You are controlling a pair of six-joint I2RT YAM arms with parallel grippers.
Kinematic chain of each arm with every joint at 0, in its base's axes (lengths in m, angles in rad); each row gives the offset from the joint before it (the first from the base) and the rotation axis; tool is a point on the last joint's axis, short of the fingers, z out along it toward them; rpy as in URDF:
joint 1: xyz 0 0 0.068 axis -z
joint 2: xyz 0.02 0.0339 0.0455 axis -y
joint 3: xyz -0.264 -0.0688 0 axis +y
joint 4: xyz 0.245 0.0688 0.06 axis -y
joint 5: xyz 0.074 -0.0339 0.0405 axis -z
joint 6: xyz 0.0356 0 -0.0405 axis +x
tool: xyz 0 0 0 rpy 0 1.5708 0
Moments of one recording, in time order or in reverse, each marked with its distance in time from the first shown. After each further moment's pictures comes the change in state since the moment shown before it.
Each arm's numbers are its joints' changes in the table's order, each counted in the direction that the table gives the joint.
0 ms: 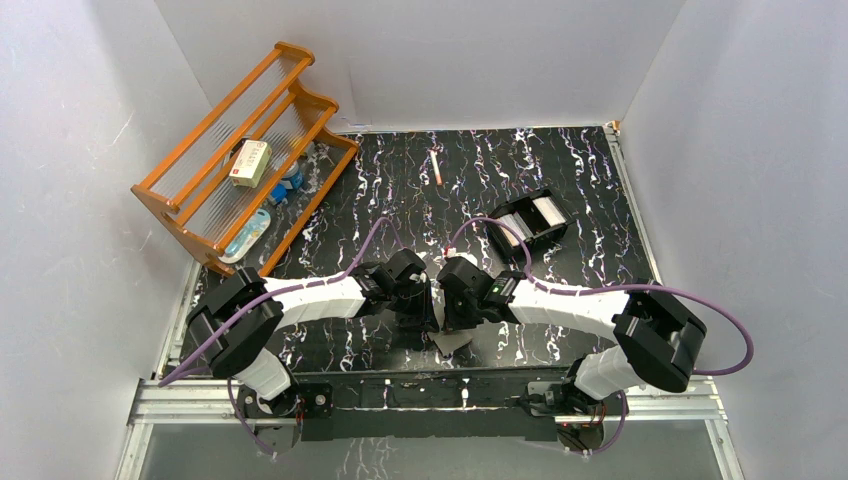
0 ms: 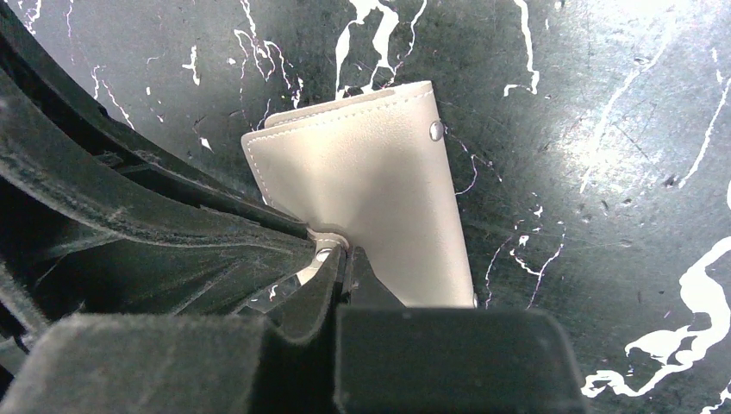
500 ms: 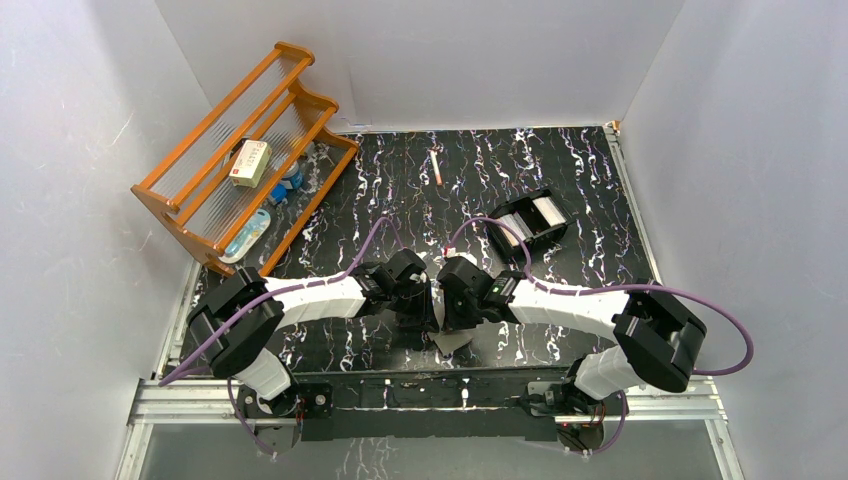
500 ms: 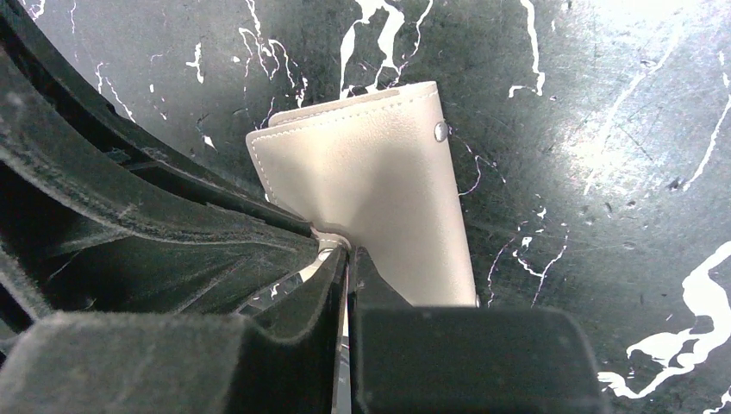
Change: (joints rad) left arm 0.000 -0.005 0.000 0.002 -0.006 0.004; right arm 0.001 0.000 0.000 0.005 -0.011 -0.003
